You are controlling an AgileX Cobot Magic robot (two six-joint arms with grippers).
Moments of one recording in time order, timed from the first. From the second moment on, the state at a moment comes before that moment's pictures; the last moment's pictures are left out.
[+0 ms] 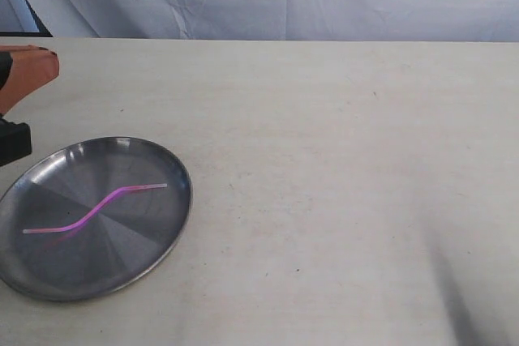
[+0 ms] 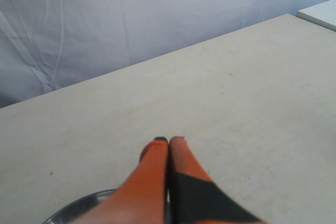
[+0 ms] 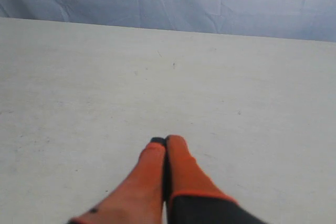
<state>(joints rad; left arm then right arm) -0.35 0.73 -0.56 -0.87 0.32 0.90 0.06 0.01 -0.02 -0.05 0.38 0.04</state>
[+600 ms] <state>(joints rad) -0.35 0.73 -0.56 -0.87 0.32 0.90 0.06 0.01 0.00 -0.02 0.36 0.04</state>
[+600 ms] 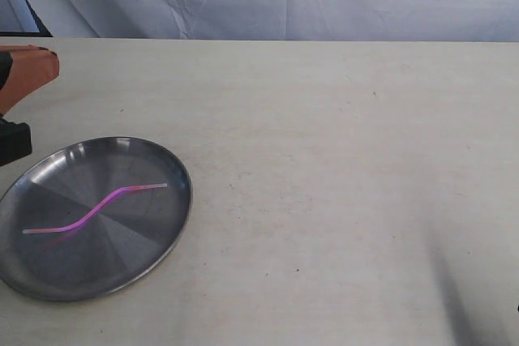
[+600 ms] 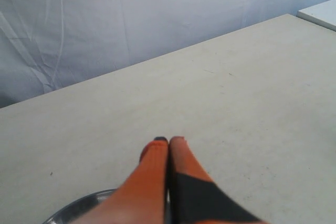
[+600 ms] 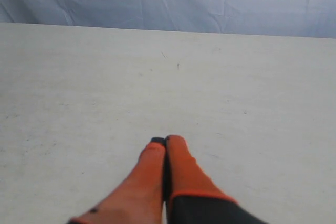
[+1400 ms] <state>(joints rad) -0.32 0.62 -0.55 -0.35 0.30 0.38 0.06 0.01 0.00 -0.02 0.36 0.04</state>
